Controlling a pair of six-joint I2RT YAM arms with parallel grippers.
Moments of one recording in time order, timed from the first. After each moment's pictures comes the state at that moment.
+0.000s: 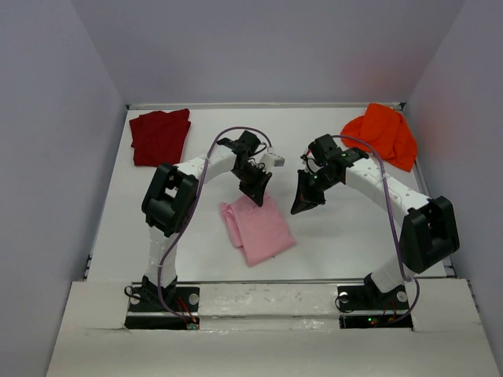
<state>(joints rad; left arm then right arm) -0.58 2.04 1.54 -0.82 0.59 0.22 0.47 1.57 1.24 -0.91 -0.51 0.57</state>
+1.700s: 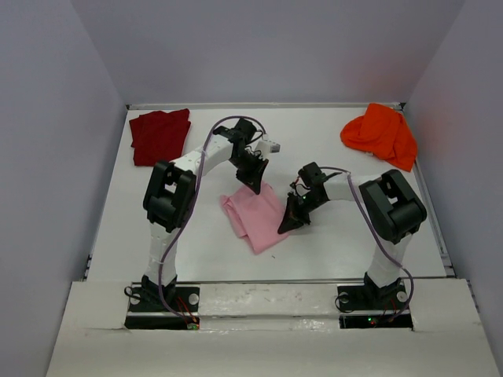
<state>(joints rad) -0.53 2.08 1.70 -0.91 0.56 0.18 0.47 1.86 0.97 -0.44 -0.76 0.69</state>
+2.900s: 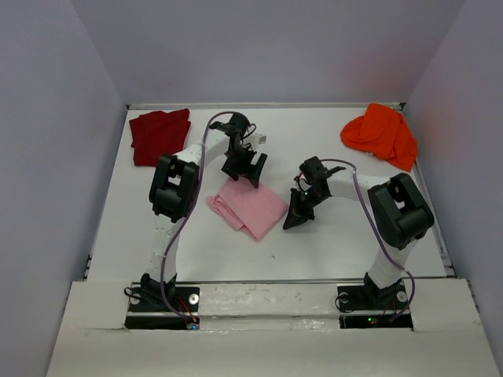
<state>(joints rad) -0.45 2.22 1.82 -0.90 0.35 0.06 0.47 1.80 1.01 -0.55 -0.61 0.65</state>
